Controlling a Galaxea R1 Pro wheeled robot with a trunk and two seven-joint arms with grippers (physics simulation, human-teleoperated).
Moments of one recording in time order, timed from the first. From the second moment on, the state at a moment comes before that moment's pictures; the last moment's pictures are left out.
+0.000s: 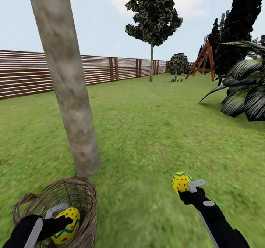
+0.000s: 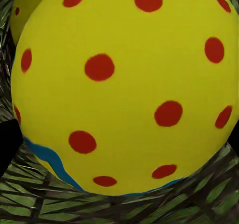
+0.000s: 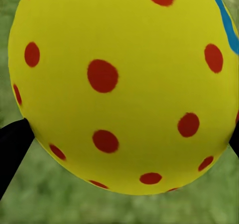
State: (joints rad) left arm -0.22 0.16 0.25 -1.12 0.30 0.94 -0.03; right arm -0.29 -0.13 0.03 -1.17 0.13 0.45 0.09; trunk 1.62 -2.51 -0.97
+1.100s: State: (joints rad) left arm -0.22 0.13 0.26 -1.13 0.30 0.94 -0.02; right arm -0.29 -0.12 0.09 -1.15 0.13 0.49 0.08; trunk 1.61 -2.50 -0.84
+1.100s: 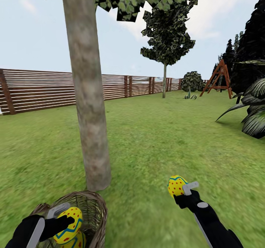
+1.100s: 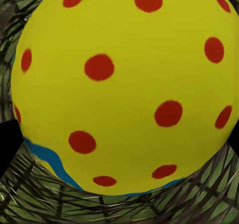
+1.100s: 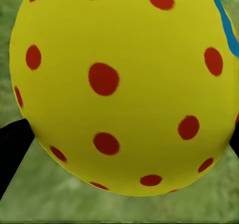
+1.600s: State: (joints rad) left arm -0.22 0.11 0.26 -1.15 0.30 0.94 -0.02; right arm -0.29 -0.08 0.12 -1.10 0.20 0.97 0.06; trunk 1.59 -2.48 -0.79
